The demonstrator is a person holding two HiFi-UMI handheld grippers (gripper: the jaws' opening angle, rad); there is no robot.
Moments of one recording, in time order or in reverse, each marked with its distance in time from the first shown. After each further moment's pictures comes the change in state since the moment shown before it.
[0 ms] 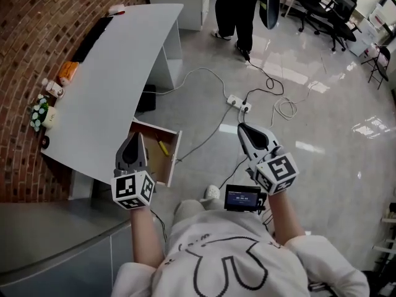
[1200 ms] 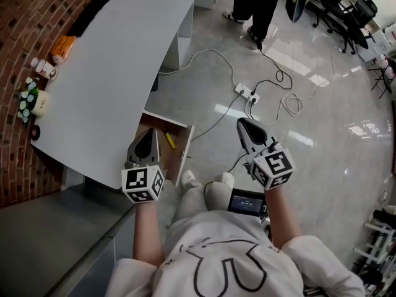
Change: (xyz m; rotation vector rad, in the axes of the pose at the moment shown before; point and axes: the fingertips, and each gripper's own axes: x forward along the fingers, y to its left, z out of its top) left arm 0.071 0.073 -0.094 -0.115 0.187 -0.050; right arm 0.146 0.025 -0.048 0.035 0.165 0.022
